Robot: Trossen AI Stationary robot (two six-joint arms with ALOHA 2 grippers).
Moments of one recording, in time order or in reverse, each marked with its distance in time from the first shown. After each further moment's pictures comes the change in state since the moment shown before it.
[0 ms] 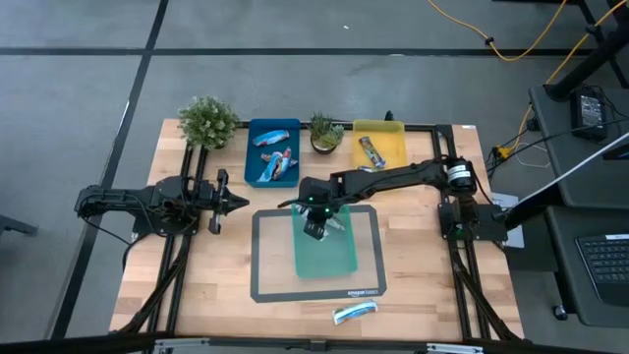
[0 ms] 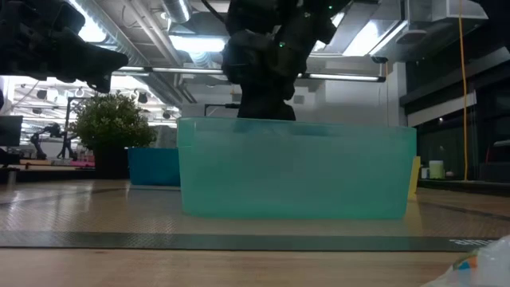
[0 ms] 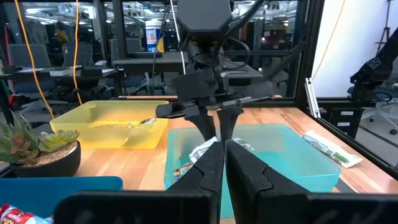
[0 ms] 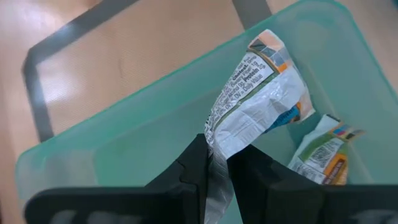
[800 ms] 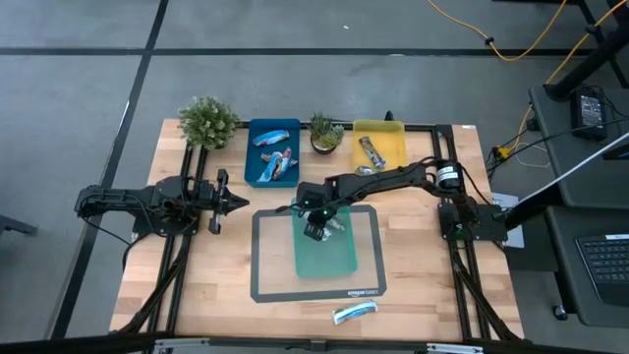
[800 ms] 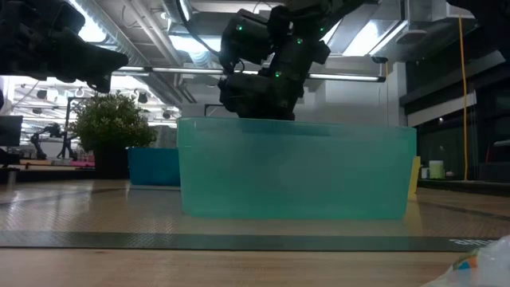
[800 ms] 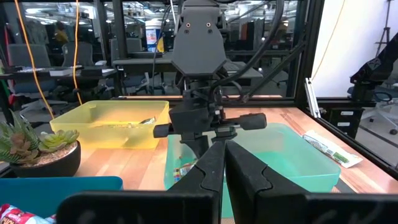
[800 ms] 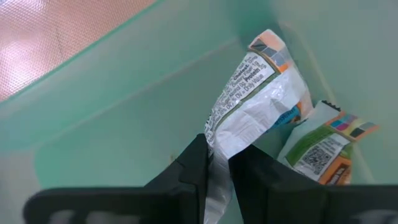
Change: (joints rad) left arm 0.000 0.000 0.000 0.000 0.000 0.000; right arm -0.009 0.091 0.000 -0.011 0.021 -0.026
